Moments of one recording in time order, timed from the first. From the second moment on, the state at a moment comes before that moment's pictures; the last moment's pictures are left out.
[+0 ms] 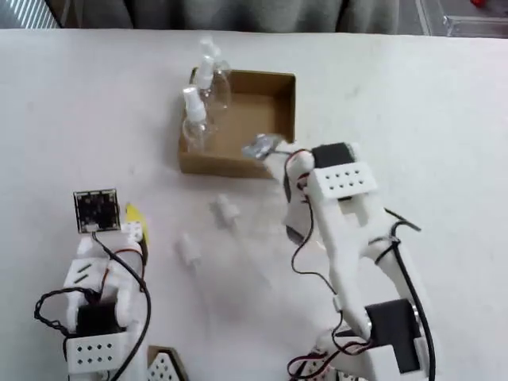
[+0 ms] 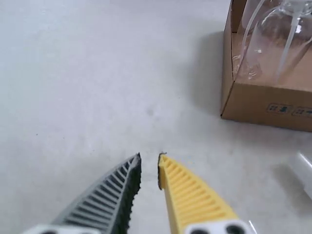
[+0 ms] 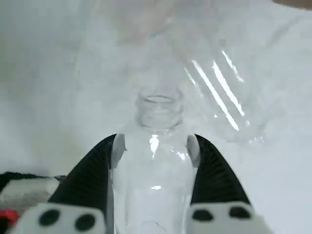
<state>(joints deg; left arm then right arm) -12.7 -97.1 97.6 42.1 1.4 -14.4 -9.6 21.3 85.3 37.4</state>
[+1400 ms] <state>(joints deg) 5.0 -90.6 85.7 60.1 1.4 10.0 -19.4 52.8 57.7 13.6</state>
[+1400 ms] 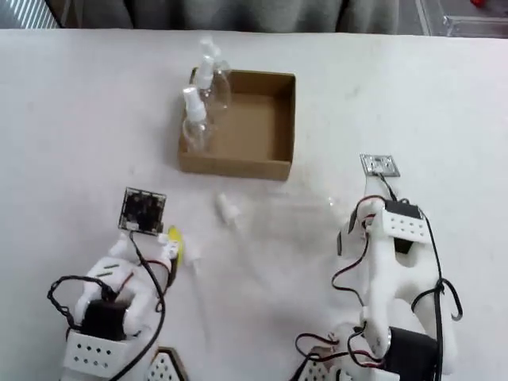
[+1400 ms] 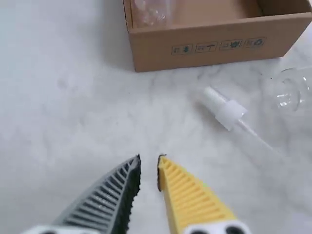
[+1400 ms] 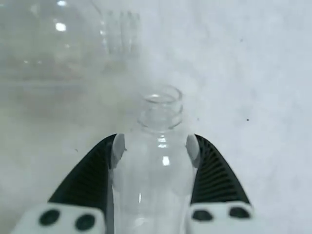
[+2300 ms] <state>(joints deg) 14.5 -40.3 54.9 70.6 29.5 10.0 -19.4 53.6 57.2 16.1</state>
